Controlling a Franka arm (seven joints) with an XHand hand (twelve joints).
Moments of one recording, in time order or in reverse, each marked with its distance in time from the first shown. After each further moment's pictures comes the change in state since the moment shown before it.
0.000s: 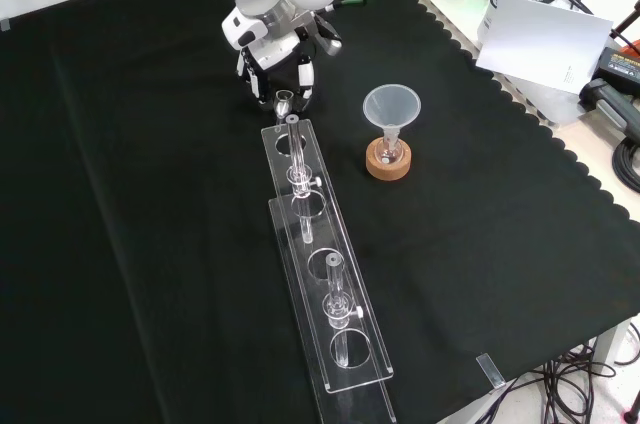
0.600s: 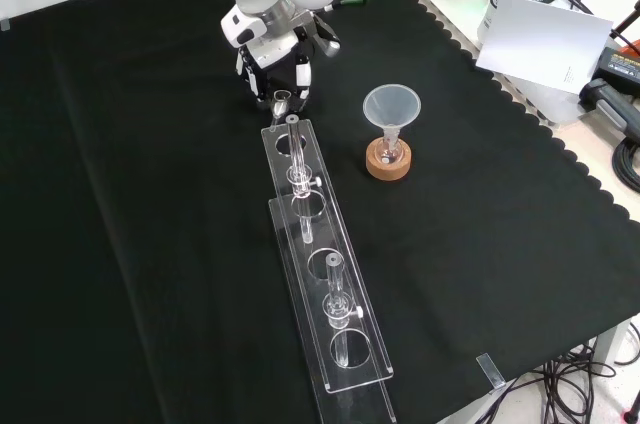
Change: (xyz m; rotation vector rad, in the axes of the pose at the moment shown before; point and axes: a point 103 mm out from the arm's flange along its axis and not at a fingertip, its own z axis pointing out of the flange) arm -0.002 0.003 0.000 -0.026 0.008 0.011
